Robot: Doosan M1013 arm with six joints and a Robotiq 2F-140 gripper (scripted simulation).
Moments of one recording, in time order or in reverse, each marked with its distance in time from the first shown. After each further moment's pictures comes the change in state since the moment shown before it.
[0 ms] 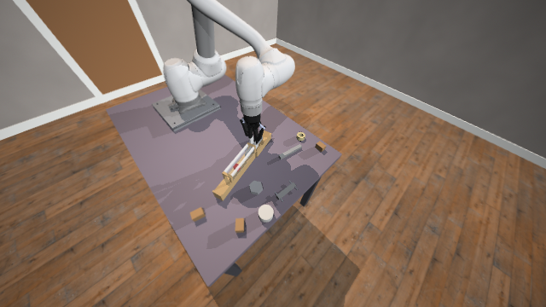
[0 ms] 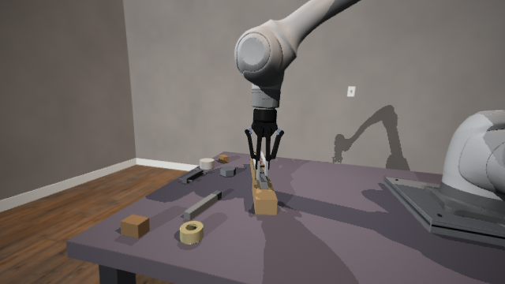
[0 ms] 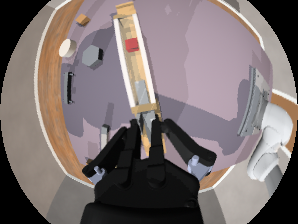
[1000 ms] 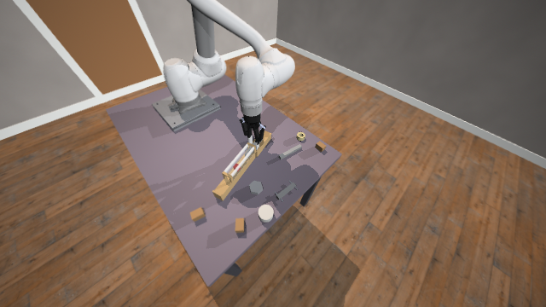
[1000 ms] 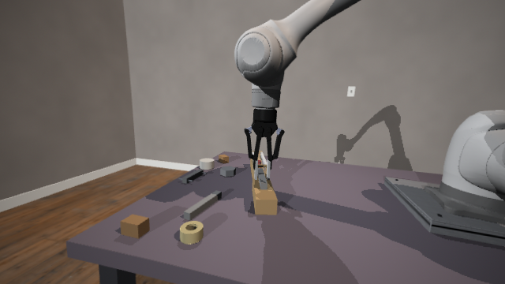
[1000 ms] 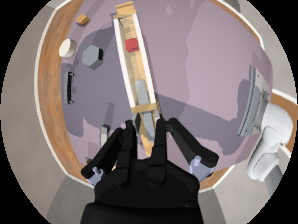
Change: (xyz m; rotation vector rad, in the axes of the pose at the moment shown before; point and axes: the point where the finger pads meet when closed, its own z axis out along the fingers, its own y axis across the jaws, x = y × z) arm 0.000 0.000 0.000 0.000 0.000 0.000
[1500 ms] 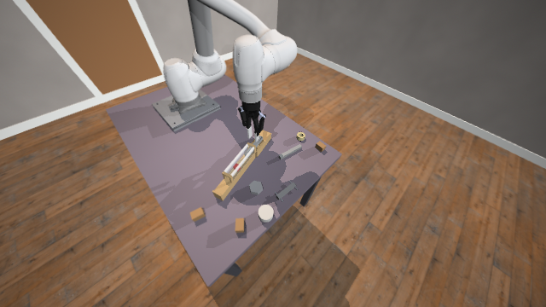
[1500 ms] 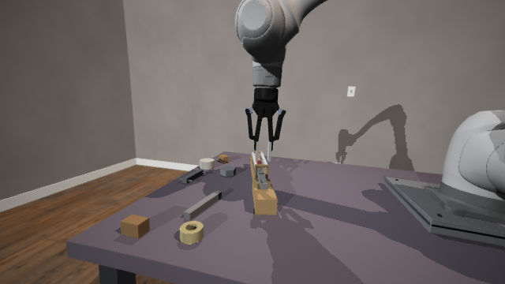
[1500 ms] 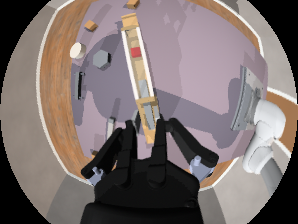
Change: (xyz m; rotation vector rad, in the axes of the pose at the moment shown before) arm 0.000 0.000 -0.064 0.001 0.000 0.000
